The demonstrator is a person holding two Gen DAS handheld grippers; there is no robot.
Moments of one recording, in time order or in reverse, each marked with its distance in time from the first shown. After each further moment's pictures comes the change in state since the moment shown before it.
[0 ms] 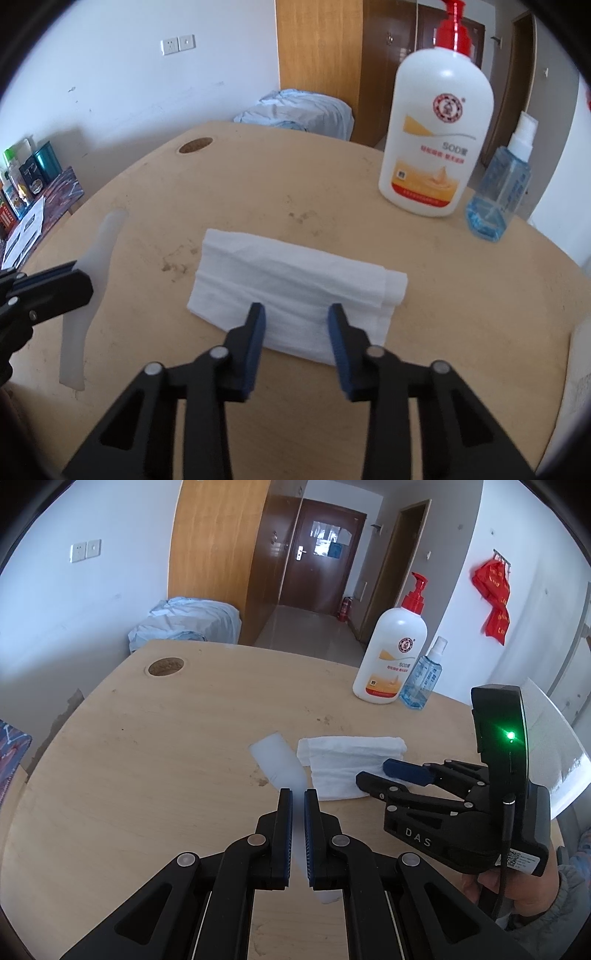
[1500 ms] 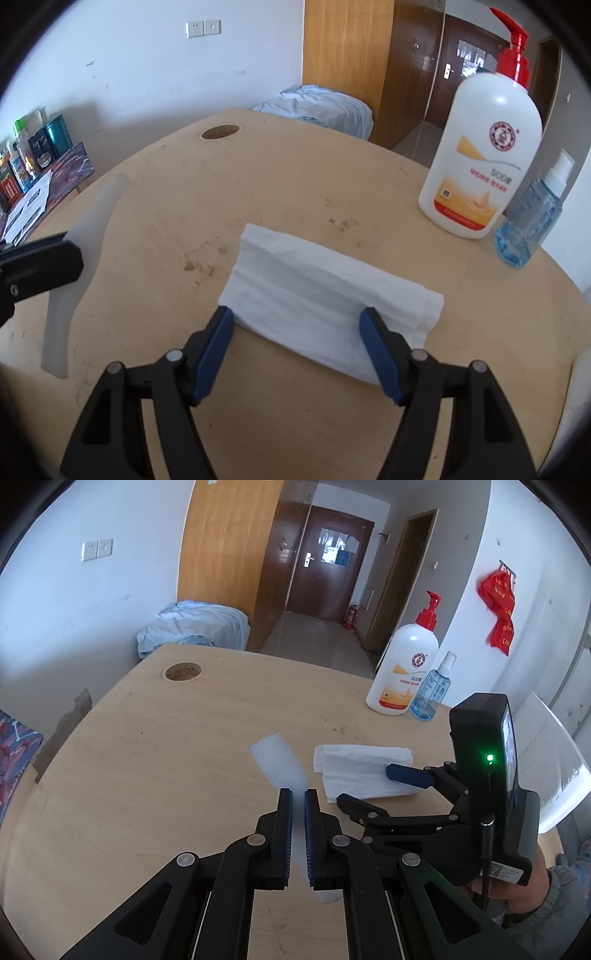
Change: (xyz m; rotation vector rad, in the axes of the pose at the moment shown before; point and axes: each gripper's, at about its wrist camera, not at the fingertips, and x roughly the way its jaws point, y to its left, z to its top) left arm -0.011 0.023 0.004 -0.029 -0.027 0.009; right arm 0.016 0.026 0.011 -0.094 0.023 0.014
